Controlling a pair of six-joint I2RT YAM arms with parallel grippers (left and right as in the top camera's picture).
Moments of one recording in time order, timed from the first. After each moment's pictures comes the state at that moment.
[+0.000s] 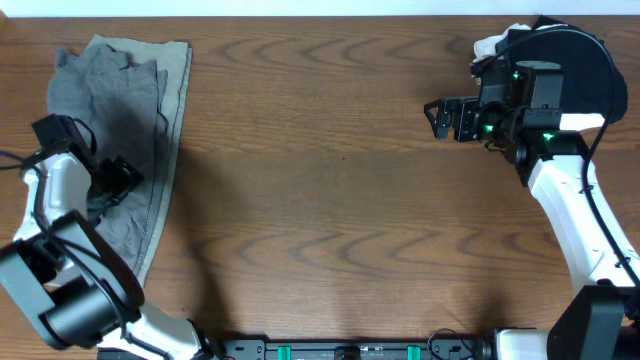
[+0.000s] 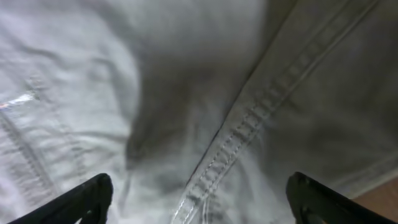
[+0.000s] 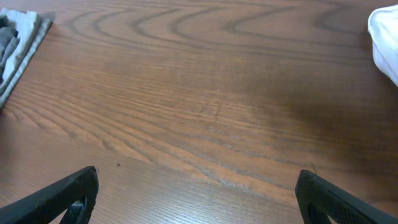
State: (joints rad) left arm 0.53 1.81 1.19 -0.78 -0.06 -0.34; right arm 0.01 1.53 1.13 -0.37 -0.39 0.07
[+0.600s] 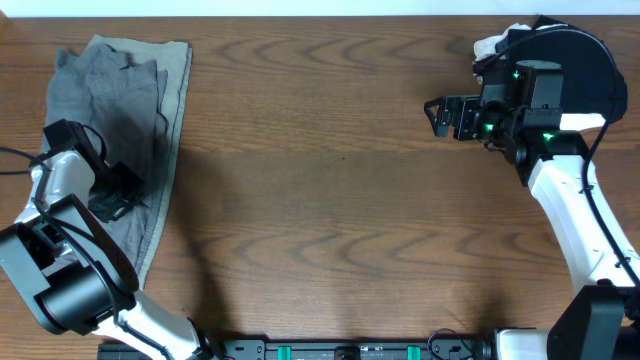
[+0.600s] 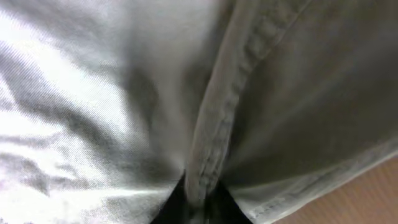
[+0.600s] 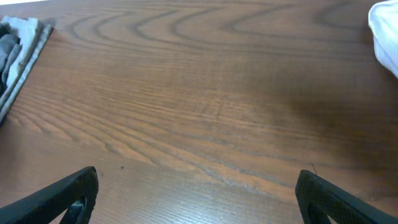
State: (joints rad) left arm 0.53 1.88 1.18 -0.78 0.07 -0.33; right arm 0.01 1.53 1.13 -0.38 -0.39 0.10
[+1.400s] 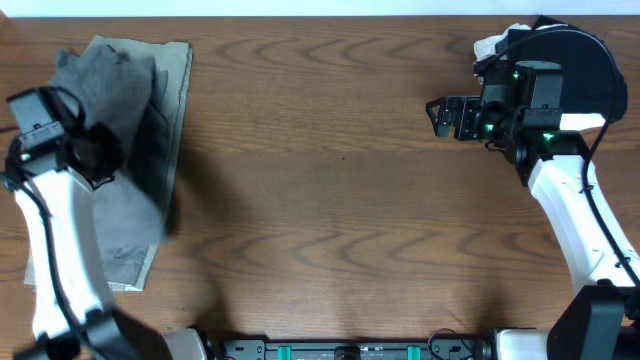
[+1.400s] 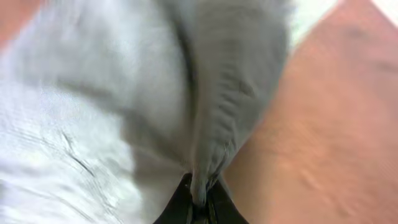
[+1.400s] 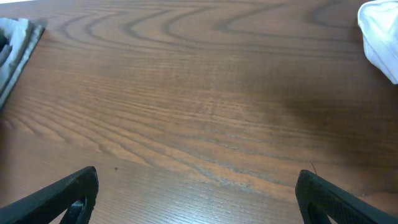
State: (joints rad) left arm 0.40 1.43 1.26 -0.80 0.09 -0.33; right arm 0.01 1.53 1.13 -0.38 -0.37 0.10
